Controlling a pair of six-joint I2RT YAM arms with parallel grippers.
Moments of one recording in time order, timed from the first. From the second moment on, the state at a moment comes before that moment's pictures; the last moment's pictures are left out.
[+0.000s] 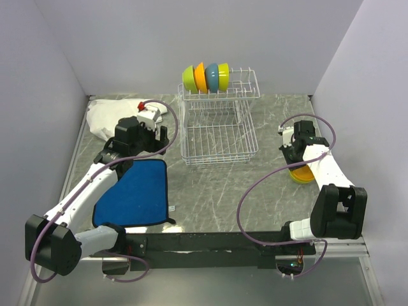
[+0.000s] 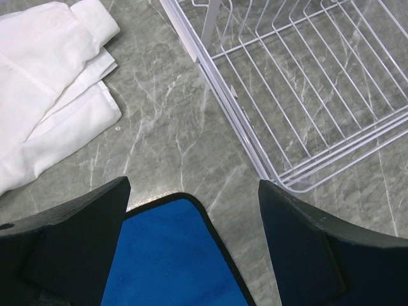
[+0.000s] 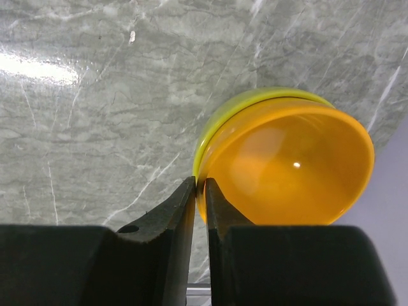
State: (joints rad) left arm -0.36 1.14 0.91 -0.20 0.06 -0.02; right arm -0.10 1.38 0.98 -0.77 0.03 -0.40
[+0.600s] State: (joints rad) left arm -0.30 1.12 0.90 -0.18 0.07 -0.04; right arm -0.10 1.38 0.96 -0.77 0.03 -0.41
